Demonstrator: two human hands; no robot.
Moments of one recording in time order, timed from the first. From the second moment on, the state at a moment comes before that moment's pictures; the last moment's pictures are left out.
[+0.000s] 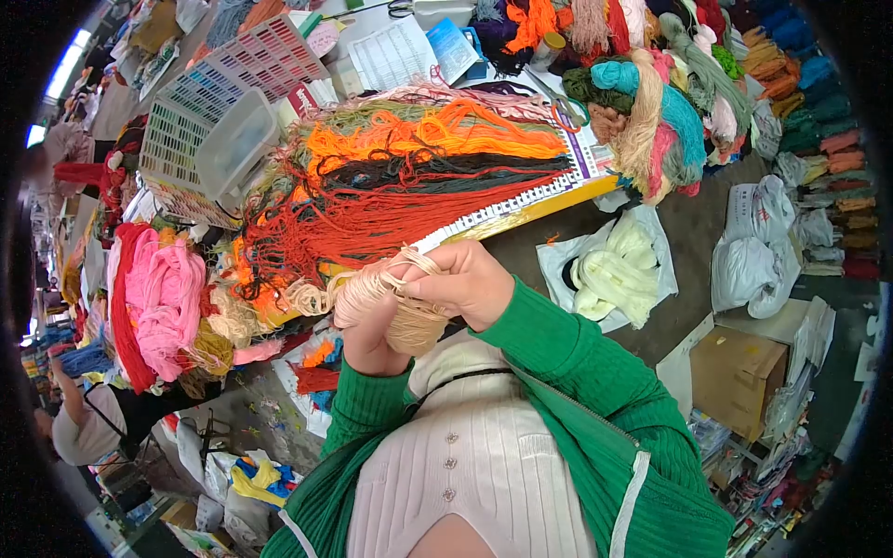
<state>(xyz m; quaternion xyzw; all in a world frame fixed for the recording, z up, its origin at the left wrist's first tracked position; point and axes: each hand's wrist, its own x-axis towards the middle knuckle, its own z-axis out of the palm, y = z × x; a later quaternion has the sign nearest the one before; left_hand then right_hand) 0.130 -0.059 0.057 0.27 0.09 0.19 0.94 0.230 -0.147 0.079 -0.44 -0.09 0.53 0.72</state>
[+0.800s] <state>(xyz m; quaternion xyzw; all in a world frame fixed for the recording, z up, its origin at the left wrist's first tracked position) 0.133 -0.063 0.060 0.24 0.18 0.18 0.94 0.234 -0.148 0.085 -0.46 -0.11 0.53 0.70</state>
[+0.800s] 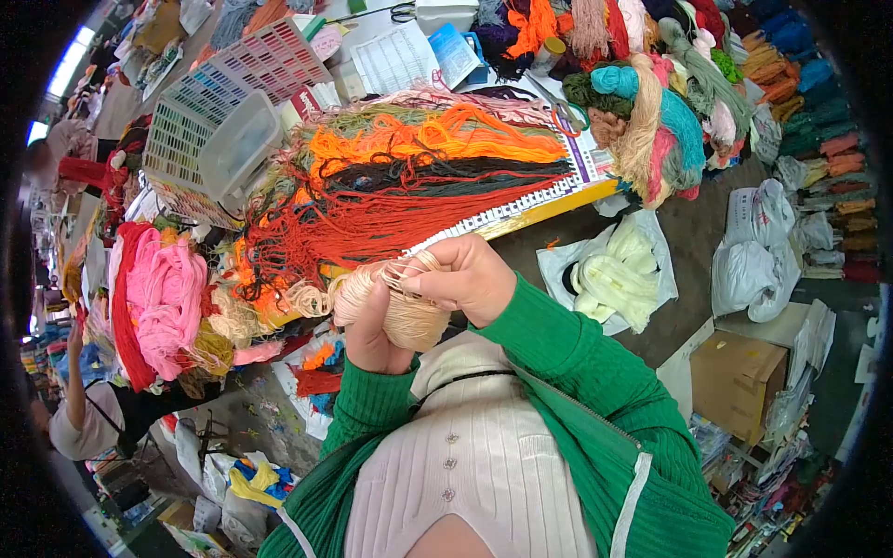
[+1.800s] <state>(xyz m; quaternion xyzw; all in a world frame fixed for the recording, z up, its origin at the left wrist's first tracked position) 0.128 -0.063 0.061 0.28 0.15 0.18 0.93 0.240 -0.158 0.073 -0.38 -0.11 0.57 0.72</state>
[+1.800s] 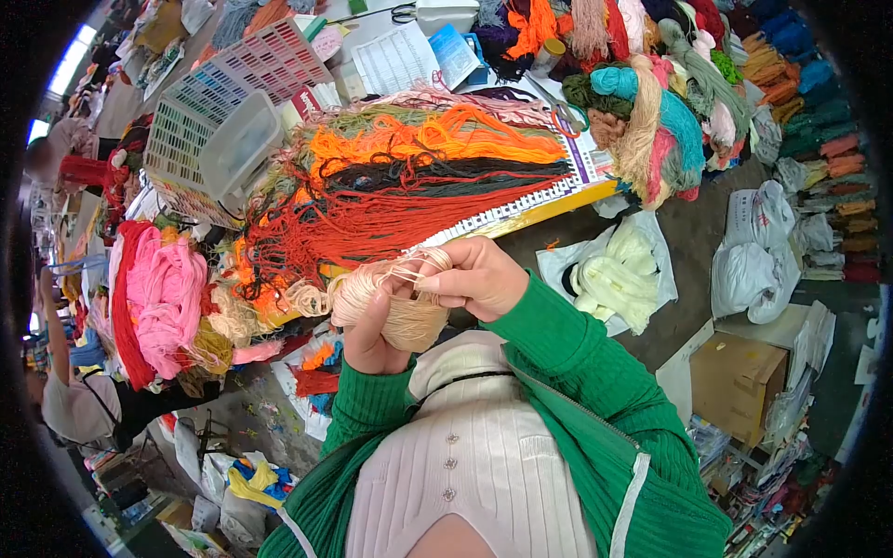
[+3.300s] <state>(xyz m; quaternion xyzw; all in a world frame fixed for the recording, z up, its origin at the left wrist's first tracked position) 0.136 0.012 0.023 0.65 0.05 0.15 0.75 0.296 -0.174 0.099 -0.61 -0.42 0.50 0.45</state>
